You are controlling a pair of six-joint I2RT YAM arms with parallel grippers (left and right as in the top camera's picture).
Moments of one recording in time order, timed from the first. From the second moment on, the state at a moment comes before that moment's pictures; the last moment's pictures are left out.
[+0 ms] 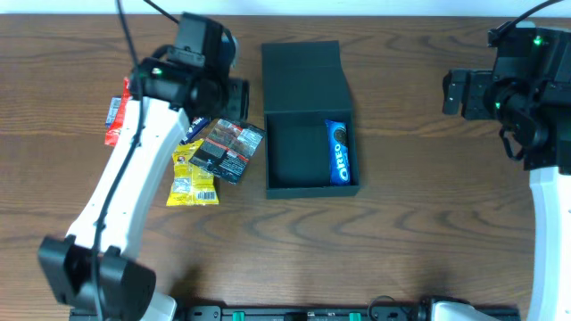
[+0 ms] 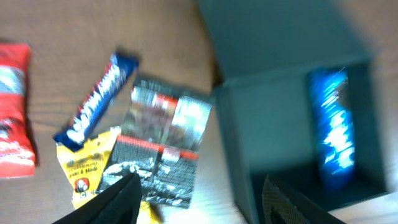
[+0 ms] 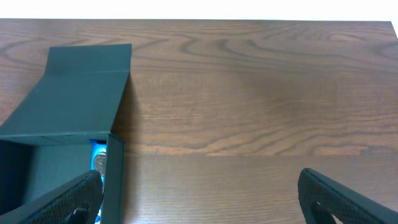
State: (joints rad) left arm -0.28 1.71 1.62 -1.07 0.12 -0.15; right arm -0.09 1.39 1.63 -1.02 -0.05 -0.05
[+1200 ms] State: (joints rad) left arm -0.29 2.02 1.38 -0.91 -0.03 0.04; right arm -0.09 1.39 1.63 -1.02 -0.06 -0.05
